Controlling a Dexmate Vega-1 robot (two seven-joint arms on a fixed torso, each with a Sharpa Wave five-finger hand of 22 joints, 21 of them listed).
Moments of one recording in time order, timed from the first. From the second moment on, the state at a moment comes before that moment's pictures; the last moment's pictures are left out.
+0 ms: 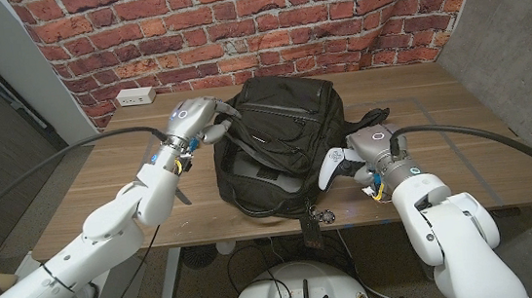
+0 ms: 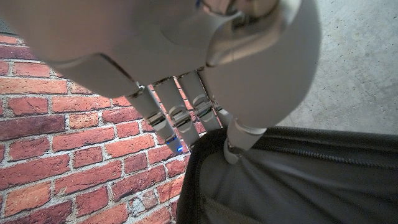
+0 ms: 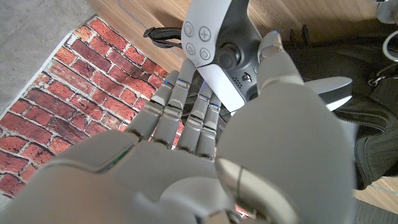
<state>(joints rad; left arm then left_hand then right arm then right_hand) 1.20 0.92 0.30 -2.12 0.69 0.10 0.46 1.01 0.11 0.43 -0.17 0.18 1.12 -0.14 0.23 0.19 1.13 -0.21 0.20 0.19 1.03 -0.17 0.19 0.17 0.60 -0.06 0.20 0.17 -1.59 -0.46 -0.36 -2.61 -1.84 -0.35 0.65 0.97 -0.10 0.39 -0.17 0.22 0.55 -0.05 0.51 0.20 0.71 -0.10 0.31 0.45 0.75 -0.01 0.47 0.43 0.60 -0.06 0.21 0.17</state>
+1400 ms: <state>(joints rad) 1.08 0.84 0.34 -2.07 0.63 0.06 0.45 1.00 0.11 0.43 -0.18 0.18 1.12 -0.14 0.23 0.19 1.14 -0.20 0.19 0.18 1.05 -0.18 0.19 0.17 0.63 -0.06 0.20 0.17 -1.63 -0.41 -0.43 -2.65 -1.91 -0.34 0.67 0.97 -0.10 0.37 -0.17 0.22 0.56 -0.04 0.51 0.20 0.72 -0.10 0.31 0.46 0.76 -0.02 0.46 0.46 0.62 -0.06 0.21 0.18</state>
